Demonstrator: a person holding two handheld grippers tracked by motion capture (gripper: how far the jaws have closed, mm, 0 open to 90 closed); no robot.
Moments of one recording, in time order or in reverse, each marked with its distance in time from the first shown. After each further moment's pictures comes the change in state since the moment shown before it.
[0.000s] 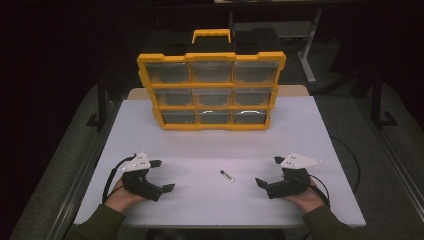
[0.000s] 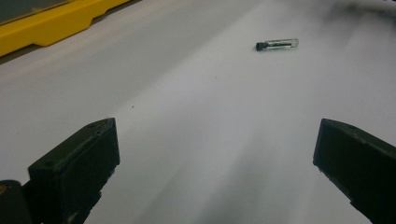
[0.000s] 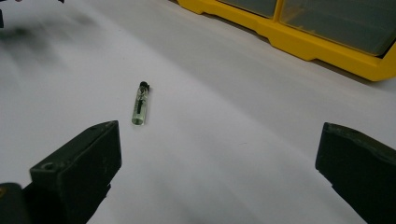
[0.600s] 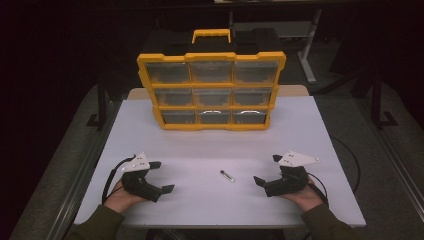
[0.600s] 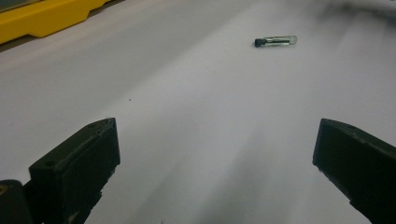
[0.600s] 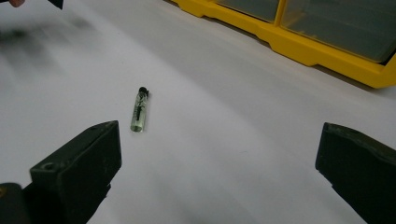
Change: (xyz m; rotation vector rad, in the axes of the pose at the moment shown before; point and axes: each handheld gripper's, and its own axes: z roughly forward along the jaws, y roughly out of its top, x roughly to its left) left arm 0.000 -0.004 0.000 0.003 -0.014 -0.026; right arm 0.000 0.005 0.004 0.002 0.000 -0.005
